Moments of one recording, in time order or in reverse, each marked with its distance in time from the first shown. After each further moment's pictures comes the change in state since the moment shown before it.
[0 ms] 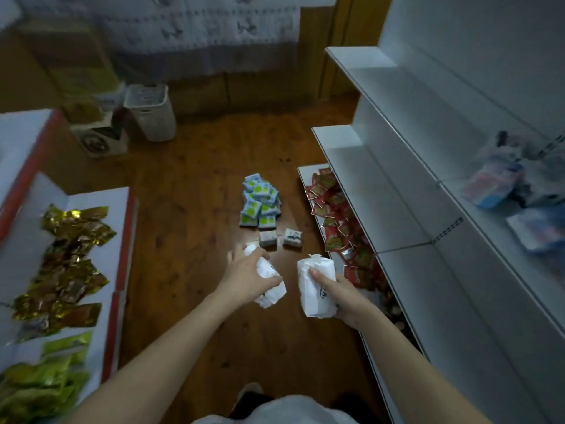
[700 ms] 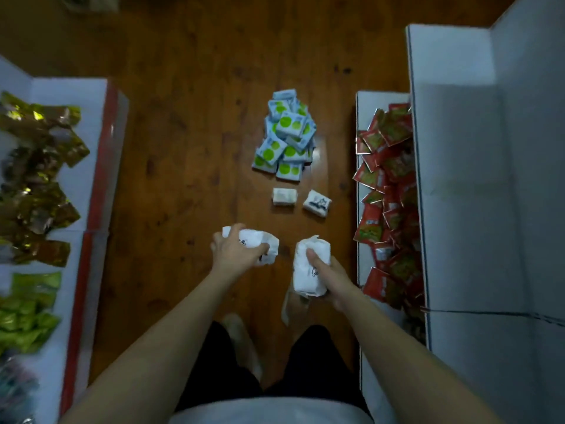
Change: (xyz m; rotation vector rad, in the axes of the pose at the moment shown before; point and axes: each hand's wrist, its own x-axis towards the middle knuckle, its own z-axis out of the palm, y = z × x) left_hand 0.344 -0.088 0.111 -0.257 -0.052 -0.763; right_hand 0.405 -0.024 -0.053 -0.046 -0.025 0.443
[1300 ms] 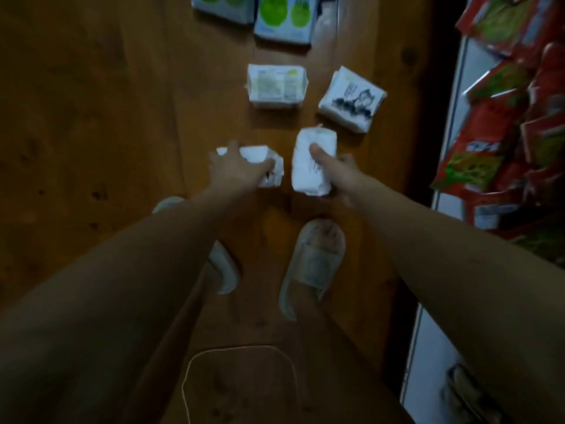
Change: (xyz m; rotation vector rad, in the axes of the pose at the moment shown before) left_hand 0.402 -0.093 0.302 0.109 -0.141 -0.129; right_hand 0.489 0.069 -0.029 -0.053 0.128 0.208
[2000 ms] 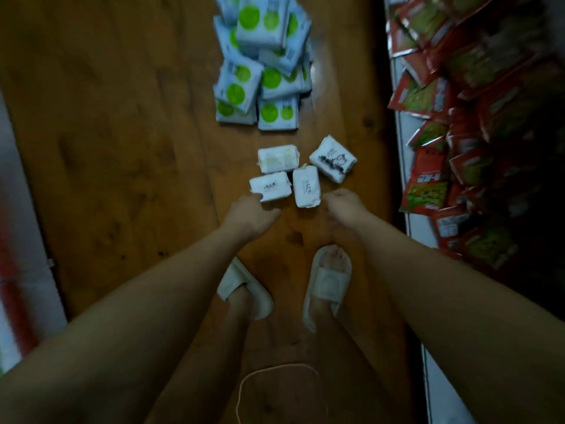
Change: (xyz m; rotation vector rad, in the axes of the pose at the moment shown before) left_hand -0.072 0.056 -0.097 0.289 -0.228 0.296; right_hand -0.096 -0.046 -0.007 -0.191 0.109 -0.049
